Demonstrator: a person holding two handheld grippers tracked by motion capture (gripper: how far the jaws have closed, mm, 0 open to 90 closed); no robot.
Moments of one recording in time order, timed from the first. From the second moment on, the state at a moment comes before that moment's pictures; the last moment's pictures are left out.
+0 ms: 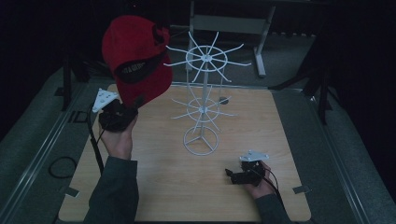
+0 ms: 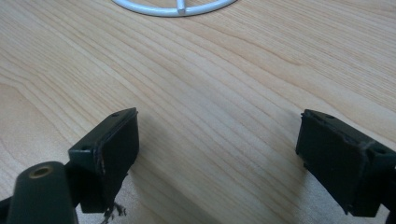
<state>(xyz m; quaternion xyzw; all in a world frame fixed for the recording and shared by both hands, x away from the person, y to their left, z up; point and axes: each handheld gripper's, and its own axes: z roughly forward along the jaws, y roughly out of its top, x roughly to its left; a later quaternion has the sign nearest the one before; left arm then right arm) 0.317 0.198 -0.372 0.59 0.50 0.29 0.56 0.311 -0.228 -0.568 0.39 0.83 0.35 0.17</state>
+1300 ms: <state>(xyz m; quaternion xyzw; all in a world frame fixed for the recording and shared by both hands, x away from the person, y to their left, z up) 0.310 0.192 -0.363 0.59 0.47 0.28 0.59 0.311 -0.228 -0.568 0.39 0.83 0.35 0.17</state>
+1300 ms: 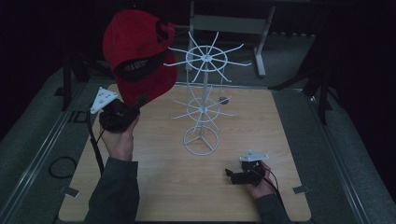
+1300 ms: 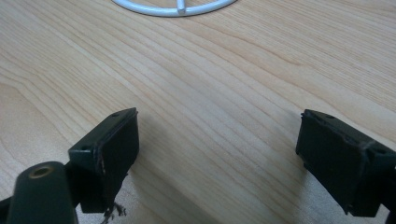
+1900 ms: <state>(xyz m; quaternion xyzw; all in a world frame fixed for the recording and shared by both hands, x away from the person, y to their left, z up) 0.309 0.190 -0.374 0.61 0.47 0.26 0.59 0.311 -0.228 -0.568 0.39 0.83 0.35 0.17</state>
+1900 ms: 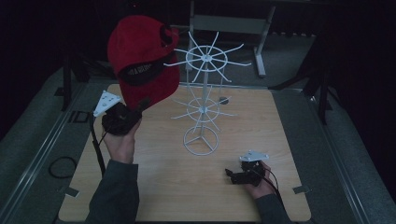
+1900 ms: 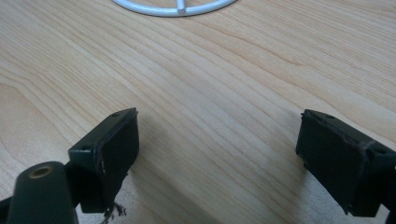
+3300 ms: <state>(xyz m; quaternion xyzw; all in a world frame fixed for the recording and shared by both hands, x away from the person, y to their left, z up) 0.307 0.181 -0.472 0.67 0.47 0.20 0.54 0.311 -0.228 -0.568 0.39 0.83 0.35 0.17</state>
